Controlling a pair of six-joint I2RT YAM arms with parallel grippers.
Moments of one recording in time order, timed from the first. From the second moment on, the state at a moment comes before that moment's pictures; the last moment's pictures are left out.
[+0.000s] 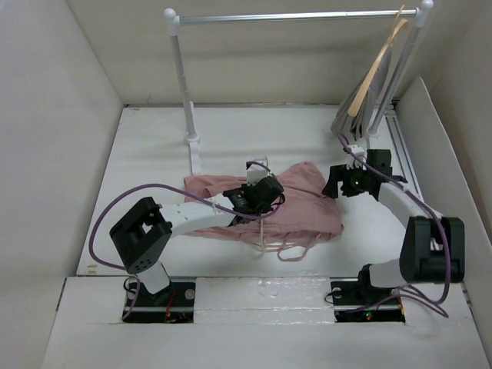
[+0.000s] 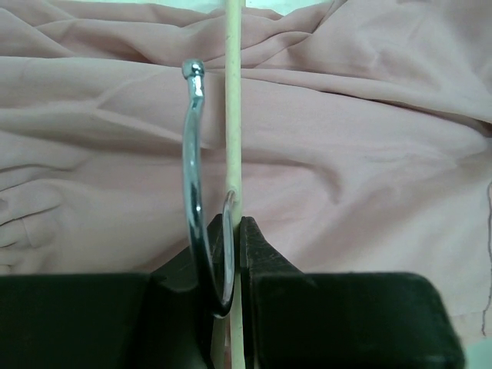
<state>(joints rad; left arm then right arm) -1.01 1.64 1.04 -0.28 -0.52 -0.83 -0.05 1.44 0.80 -0.28 -0.51 -0.11</state>
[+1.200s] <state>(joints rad) -1.03 1.46 1.40 -0.52 -0.49 -0.84 0.70 1.02 0.77 0.05 -0.40 0.47</state>
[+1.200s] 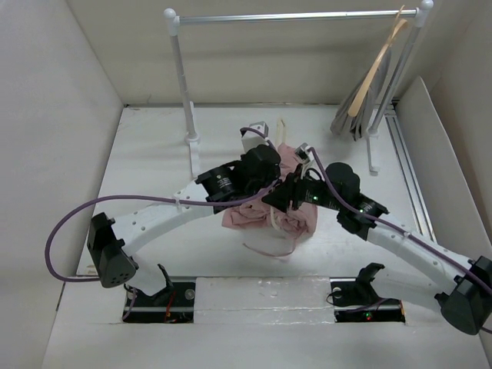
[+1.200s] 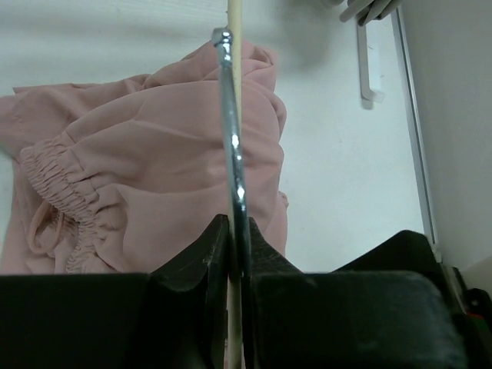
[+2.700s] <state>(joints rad) -0.95 1.23 1.62 -0.45 -0.41 -0.76 0.63 1.18 1.04 0.20 -0.37 0.78</state>
